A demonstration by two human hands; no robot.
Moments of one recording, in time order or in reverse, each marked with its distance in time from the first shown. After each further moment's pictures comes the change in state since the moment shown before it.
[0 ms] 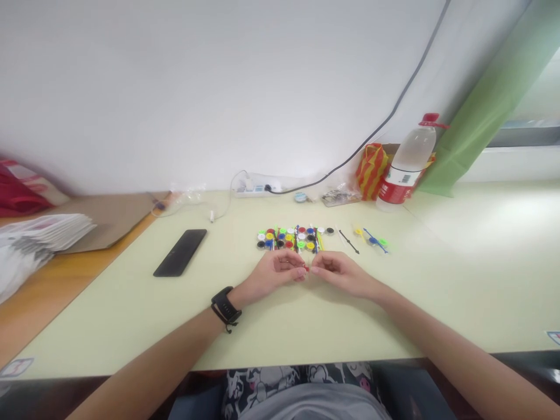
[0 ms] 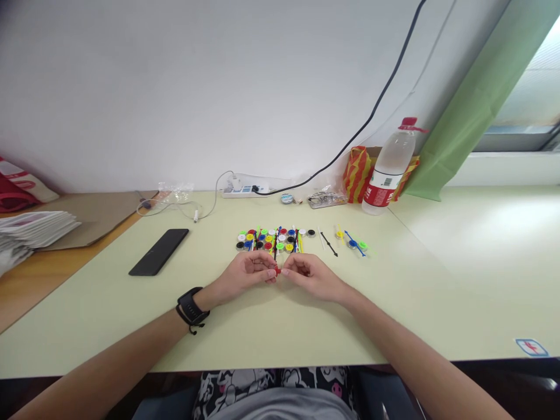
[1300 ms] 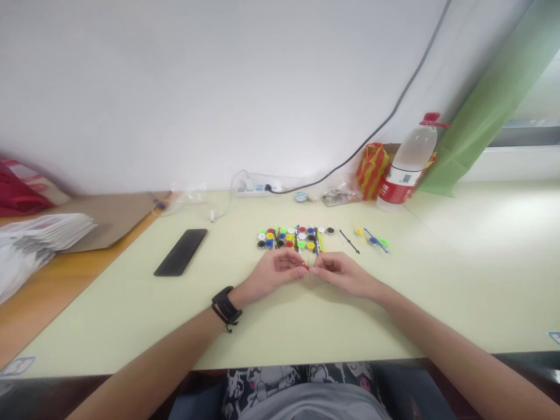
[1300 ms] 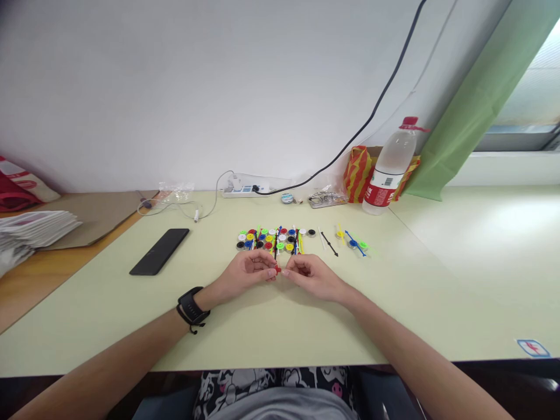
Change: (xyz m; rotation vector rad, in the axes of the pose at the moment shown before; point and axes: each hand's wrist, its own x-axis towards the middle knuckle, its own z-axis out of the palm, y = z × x) left_hand 0.001 -0.002 -0.001 0.022 0.015 0.023; right_hand 0.000 -0.002 0.000 0.012 -0.012 0.020
